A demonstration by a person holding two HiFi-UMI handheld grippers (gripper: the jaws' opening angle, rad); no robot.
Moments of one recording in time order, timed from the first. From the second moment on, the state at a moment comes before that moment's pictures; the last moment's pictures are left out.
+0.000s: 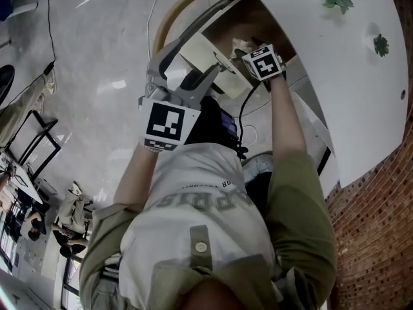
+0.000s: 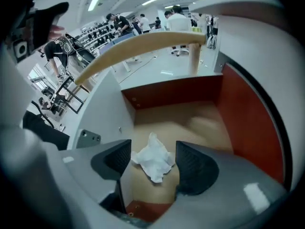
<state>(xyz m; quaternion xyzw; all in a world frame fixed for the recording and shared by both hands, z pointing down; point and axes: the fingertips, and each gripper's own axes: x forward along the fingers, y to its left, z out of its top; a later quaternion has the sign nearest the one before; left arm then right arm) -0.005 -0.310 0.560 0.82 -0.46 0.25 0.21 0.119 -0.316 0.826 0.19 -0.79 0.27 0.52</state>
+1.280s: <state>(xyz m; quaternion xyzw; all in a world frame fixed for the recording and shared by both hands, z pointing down) -0.021 -0.295 0.556 0.81 -0.49 0.24 0.20 0.130 -0.303 0.829 0.22 -0.76 0.30 0.52</state>
